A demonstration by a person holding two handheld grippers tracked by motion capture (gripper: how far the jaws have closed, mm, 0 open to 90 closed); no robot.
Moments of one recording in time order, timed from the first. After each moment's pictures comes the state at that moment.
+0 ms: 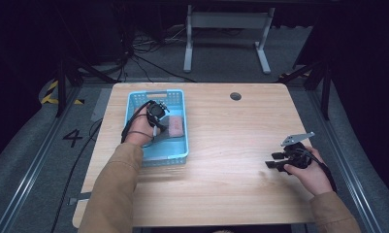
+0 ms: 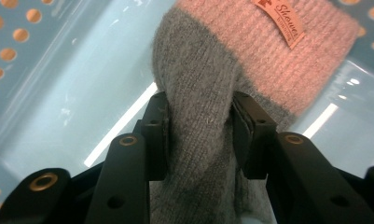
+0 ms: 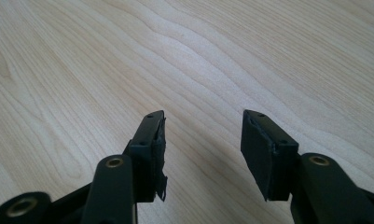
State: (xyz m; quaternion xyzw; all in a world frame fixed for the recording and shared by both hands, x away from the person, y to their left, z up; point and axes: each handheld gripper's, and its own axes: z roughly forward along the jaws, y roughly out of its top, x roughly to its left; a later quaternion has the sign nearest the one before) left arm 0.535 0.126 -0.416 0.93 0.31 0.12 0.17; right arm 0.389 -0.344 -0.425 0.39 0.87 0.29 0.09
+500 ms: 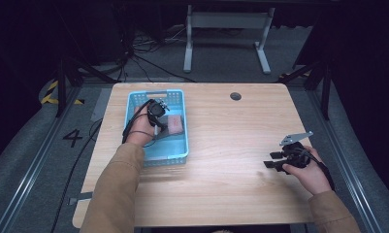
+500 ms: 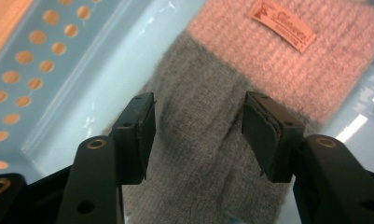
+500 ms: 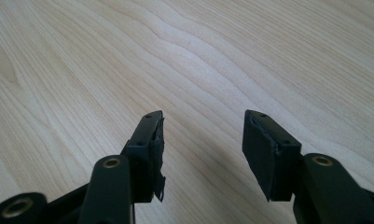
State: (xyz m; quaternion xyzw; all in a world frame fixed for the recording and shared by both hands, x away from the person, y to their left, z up) left arm 0.537 0.128 -0.417 0.91 0.32 0.17 0.18; right arm 0.391 -0.340 -0.424 0.38 0.87 0.30 0.09
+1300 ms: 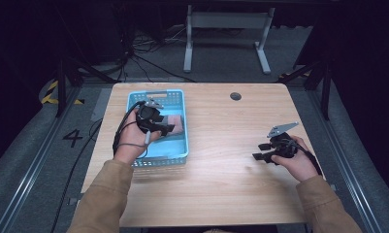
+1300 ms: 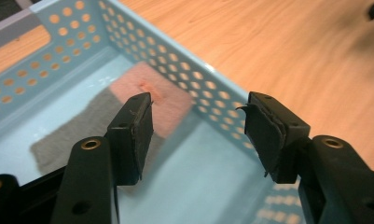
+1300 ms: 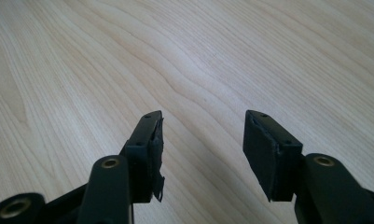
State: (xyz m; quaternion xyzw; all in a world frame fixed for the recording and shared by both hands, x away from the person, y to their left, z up) left arm 0.448 0.133 -0.349 0.85 0.36 0.11 0.37; right arm 0.420 -0.308 -0.416 0.34 0.89 0.31 0.09
